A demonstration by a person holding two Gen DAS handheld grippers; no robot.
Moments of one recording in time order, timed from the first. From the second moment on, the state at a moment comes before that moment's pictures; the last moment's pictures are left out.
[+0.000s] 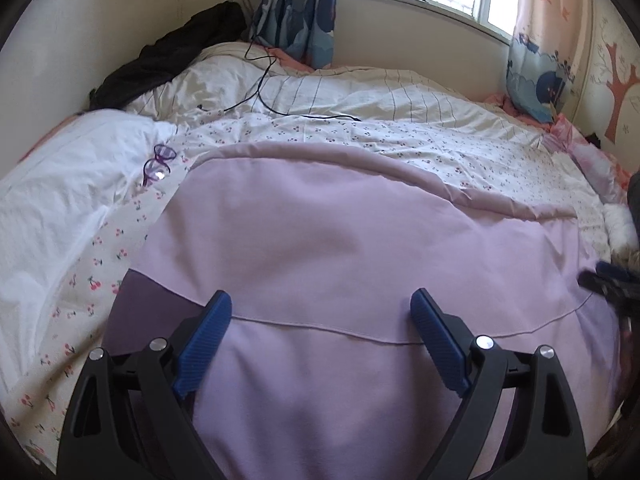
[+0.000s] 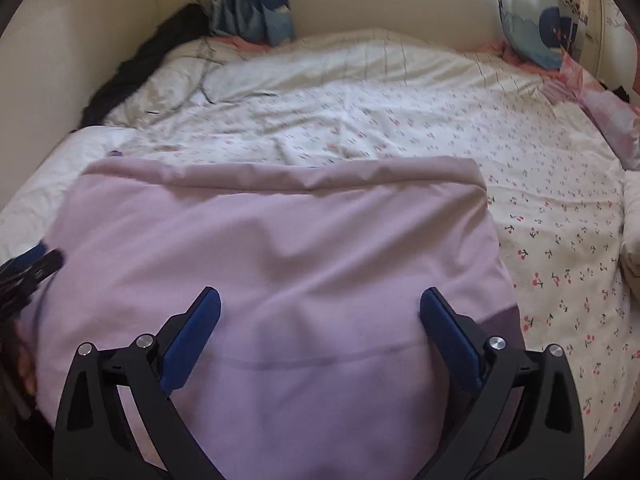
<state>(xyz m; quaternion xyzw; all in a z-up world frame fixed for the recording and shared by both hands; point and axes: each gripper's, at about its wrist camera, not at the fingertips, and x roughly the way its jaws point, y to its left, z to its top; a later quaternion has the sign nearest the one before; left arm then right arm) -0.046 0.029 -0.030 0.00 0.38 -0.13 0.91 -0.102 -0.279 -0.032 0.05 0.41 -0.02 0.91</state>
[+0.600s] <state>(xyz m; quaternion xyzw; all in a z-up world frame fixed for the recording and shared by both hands) -0.155 0.089 -0.017 -0.14 0.32 -0.08 0.93 -0.084 -0.184 -0.048 -0.04 0.51 0.00 0.86</state>
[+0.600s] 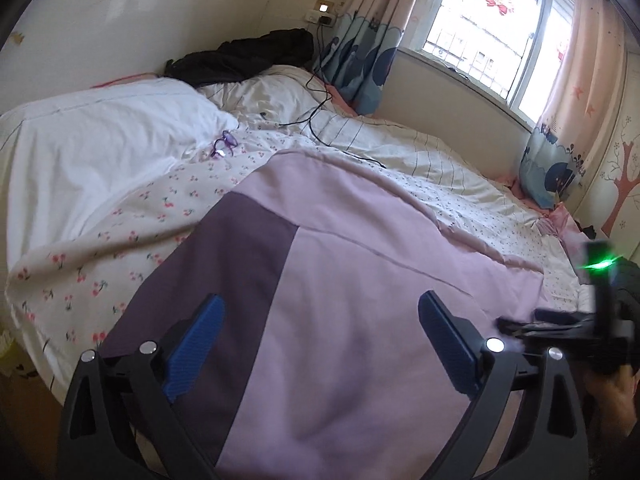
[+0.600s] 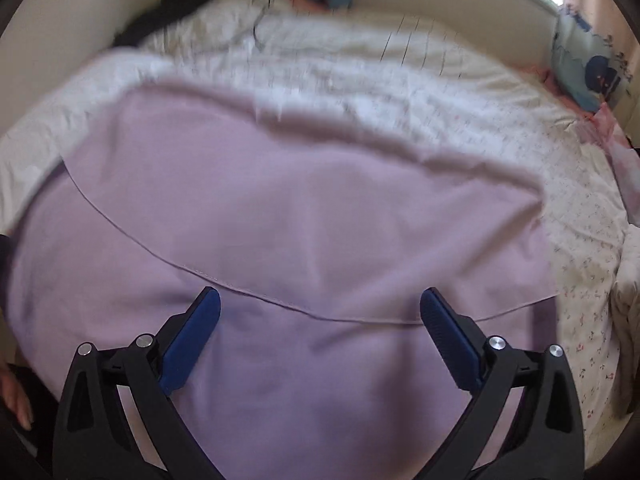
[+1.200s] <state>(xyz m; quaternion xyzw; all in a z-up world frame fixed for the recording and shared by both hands) -0.201 0.208 -0.029 -0.34 0.27 -0.06 0.90 -0.169 -0.172 -0.025 -0.03 0.48 0.03 0.88</state>
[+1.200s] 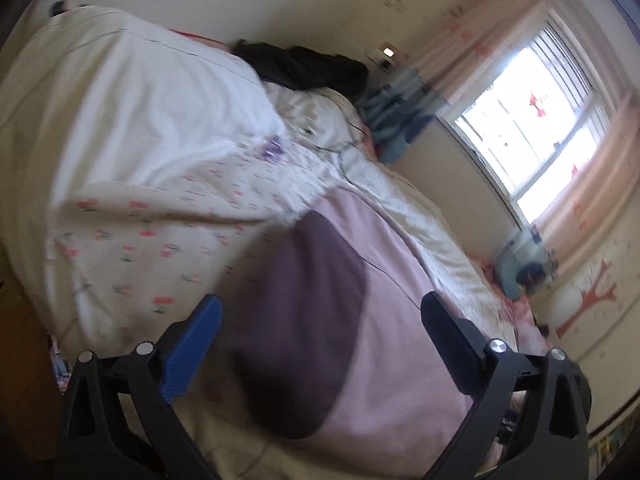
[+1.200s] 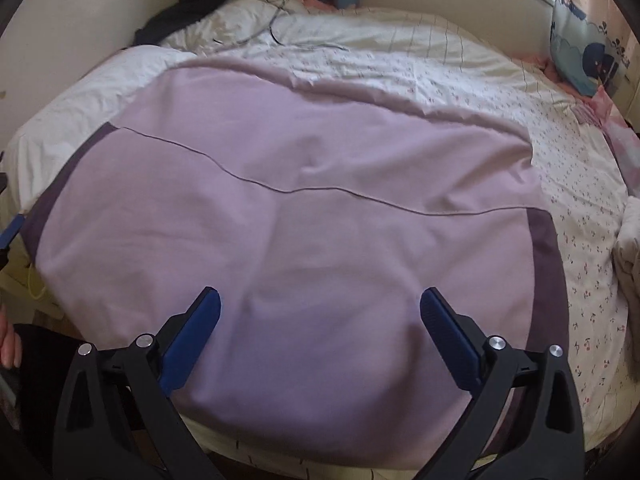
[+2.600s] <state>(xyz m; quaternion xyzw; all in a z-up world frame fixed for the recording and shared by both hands) -0.131 0.143 -0.097 -0.37 0.41 -0.17 0.82 -0.139 -0.153 -0.053 -0.05 0.48 0.03 0.88</state>
